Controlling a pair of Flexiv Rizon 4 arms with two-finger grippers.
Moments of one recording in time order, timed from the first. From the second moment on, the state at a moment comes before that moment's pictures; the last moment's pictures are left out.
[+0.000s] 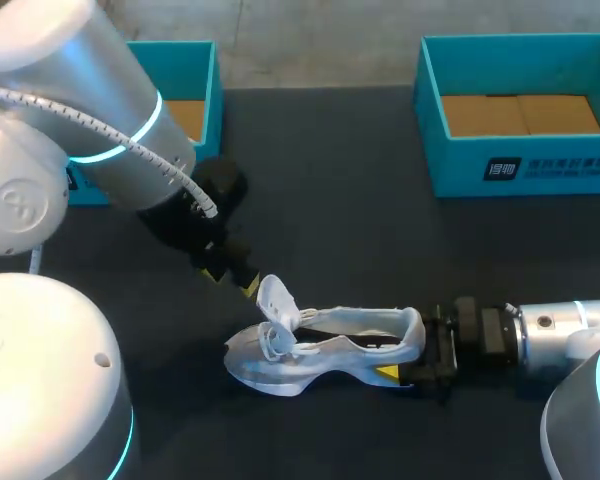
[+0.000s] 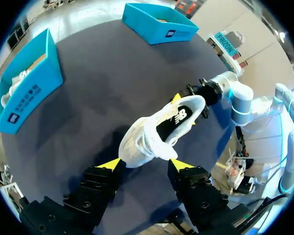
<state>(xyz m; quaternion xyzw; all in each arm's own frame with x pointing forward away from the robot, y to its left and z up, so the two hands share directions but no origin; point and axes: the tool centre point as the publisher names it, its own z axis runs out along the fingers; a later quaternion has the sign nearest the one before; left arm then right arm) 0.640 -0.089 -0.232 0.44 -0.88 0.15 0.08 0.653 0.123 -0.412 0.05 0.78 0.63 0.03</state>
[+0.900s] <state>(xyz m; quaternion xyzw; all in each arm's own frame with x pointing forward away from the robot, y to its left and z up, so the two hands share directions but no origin) 0.618 -0.147 -0.159 0.03 -0.99 0.11 0.02 0.653 0.123 -0.412 0.05 0.78 0.63 0.03</state>
